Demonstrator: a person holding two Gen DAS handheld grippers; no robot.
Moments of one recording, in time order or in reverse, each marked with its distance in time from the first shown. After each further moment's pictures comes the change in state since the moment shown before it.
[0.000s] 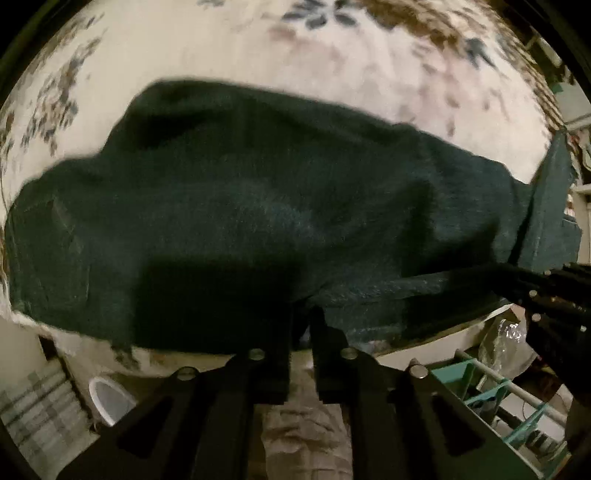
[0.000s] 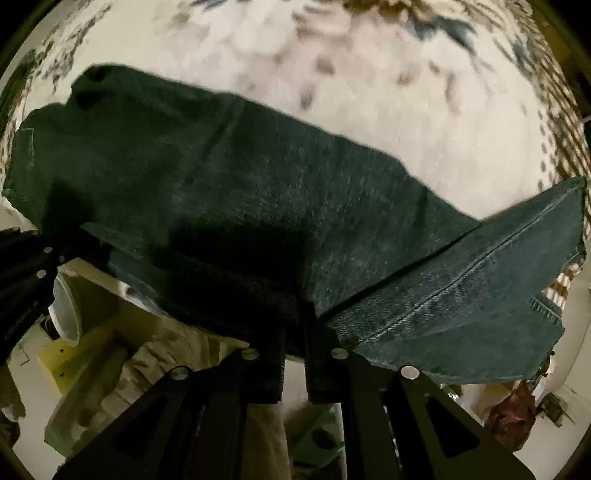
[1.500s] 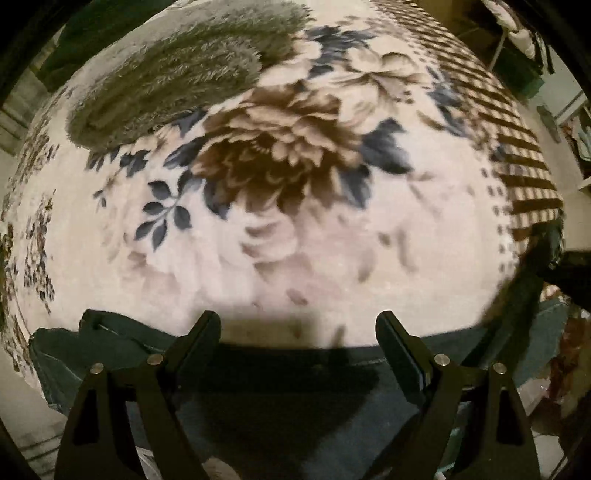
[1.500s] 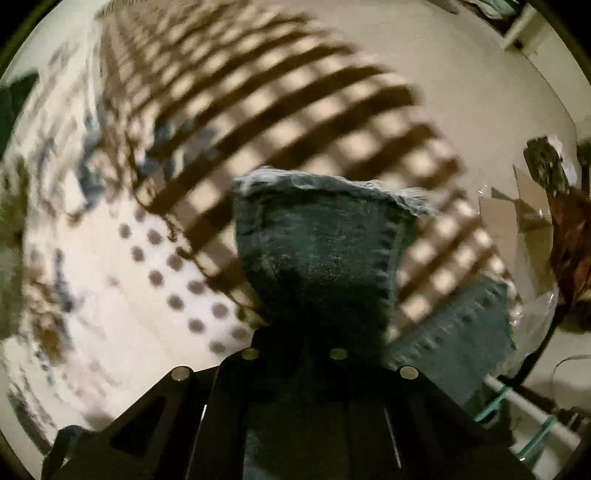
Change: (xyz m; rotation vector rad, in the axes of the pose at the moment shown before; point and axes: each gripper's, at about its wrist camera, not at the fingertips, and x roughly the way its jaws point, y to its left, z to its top) left arm -0.044 -0.147 0.120 0.135 -0.217 0.079; right arm -0.073 -0.301 -0.022 0.972 -0.281 0.084
